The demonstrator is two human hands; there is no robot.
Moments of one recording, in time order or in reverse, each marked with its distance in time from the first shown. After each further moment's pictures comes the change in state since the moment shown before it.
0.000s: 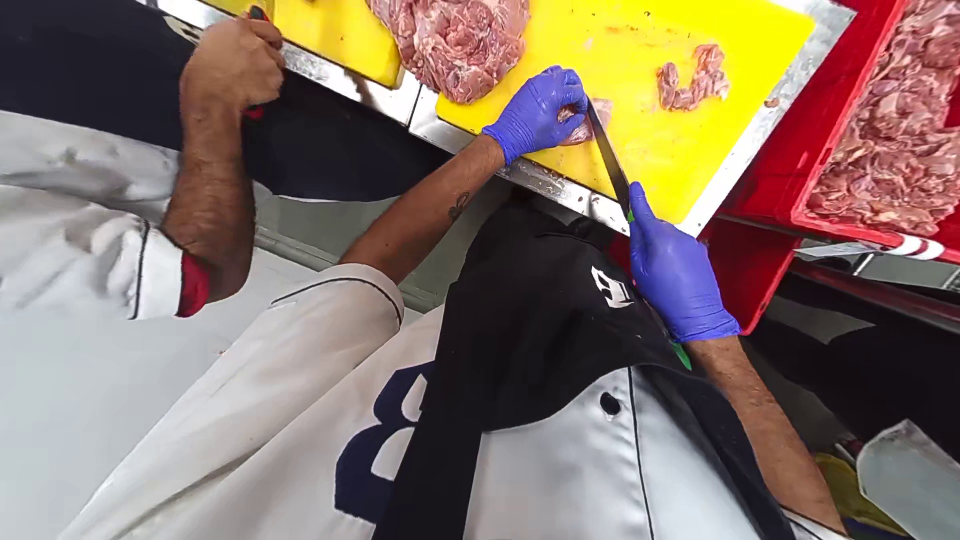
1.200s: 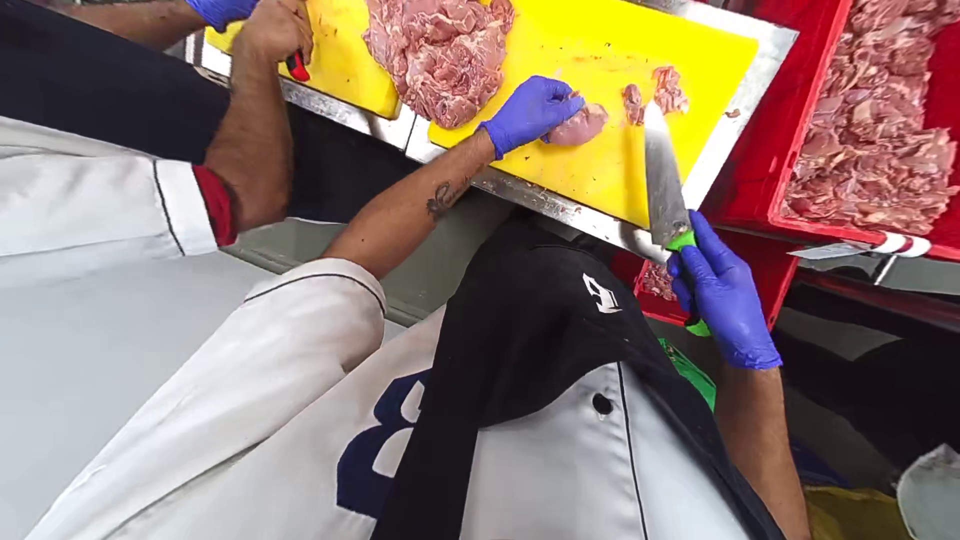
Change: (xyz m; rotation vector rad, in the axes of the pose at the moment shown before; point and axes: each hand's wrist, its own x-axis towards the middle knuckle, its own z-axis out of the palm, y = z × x) left_hand 0.036 0.034 -0.031 -0.429 -0.179 -0.347; right_hand -0.043 0.091 -0.007 1.063 0.011 0.259
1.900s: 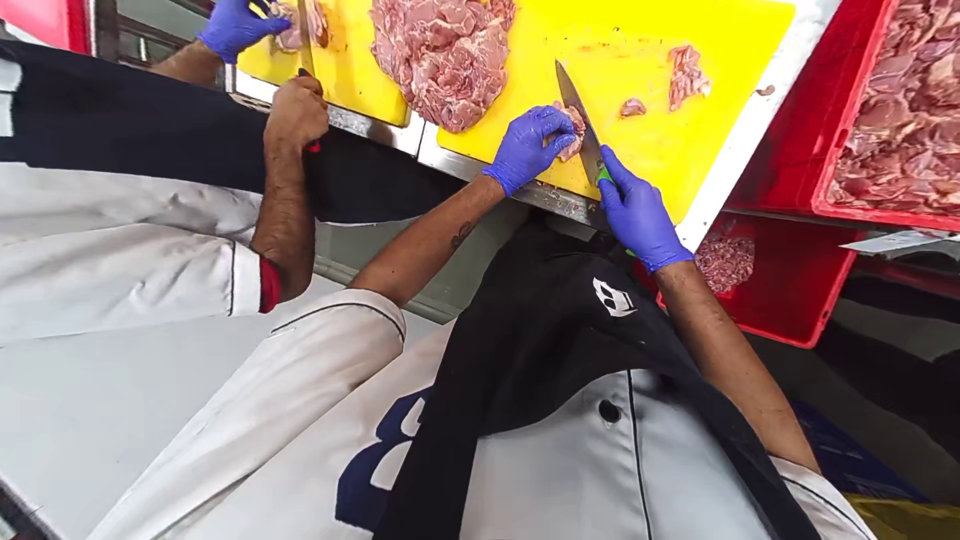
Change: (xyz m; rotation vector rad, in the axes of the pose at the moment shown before) left_hand -0.030 -0.049 0.046 0.330 0.360 0.327; right_hand 0.102 -0.016 0.092 -0.494 -0.064 -0.249
